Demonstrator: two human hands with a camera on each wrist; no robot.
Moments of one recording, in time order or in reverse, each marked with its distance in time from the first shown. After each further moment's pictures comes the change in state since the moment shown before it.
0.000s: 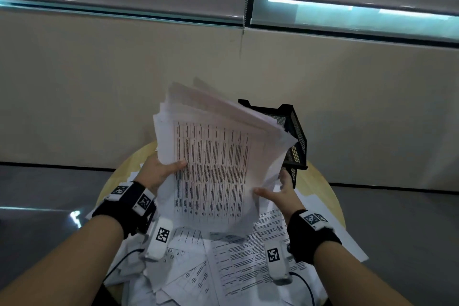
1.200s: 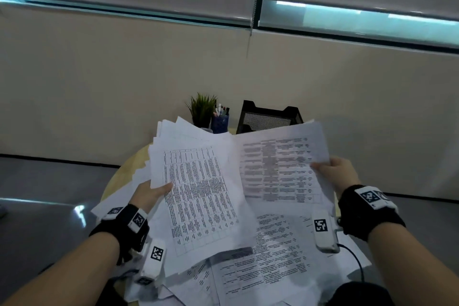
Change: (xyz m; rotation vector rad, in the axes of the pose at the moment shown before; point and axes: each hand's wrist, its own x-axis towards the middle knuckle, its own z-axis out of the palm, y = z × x) left_hand -0.015 -0.061 -0.033 0.165 0.158 -0.230; right_hand 0.008 -0.078 -0.078 -0.301 0.275 -0.044
